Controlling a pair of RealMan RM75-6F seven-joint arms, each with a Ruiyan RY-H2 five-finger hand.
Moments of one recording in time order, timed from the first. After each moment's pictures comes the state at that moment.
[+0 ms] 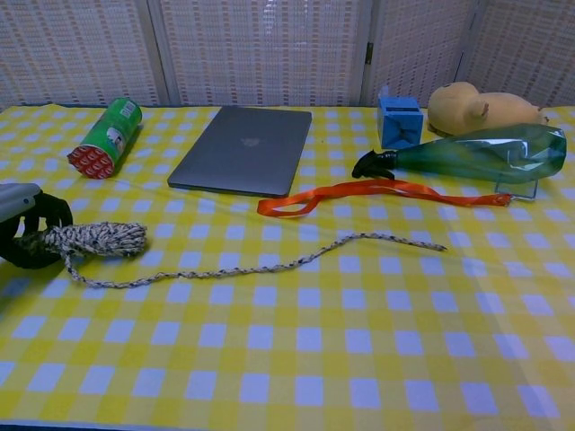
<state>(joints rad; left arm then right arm) -0.49 -1.53 -0.09 -1.23 1.20 1.02 0.12 0.05 -1.02 0.08 -1.66 -1.47 1.48 0.01</state>
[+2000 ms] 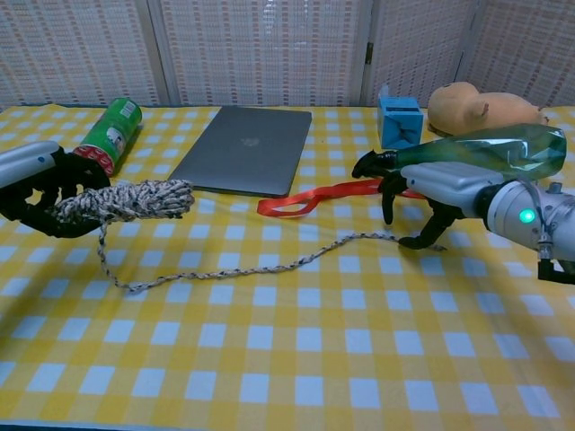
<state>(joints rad) -0.49 -1.45 -0.10 -1.42 1.38 1.10 -0.12 0.72 -1.67 0.18 -1.25 -1.09 0.82 -0.34</state>
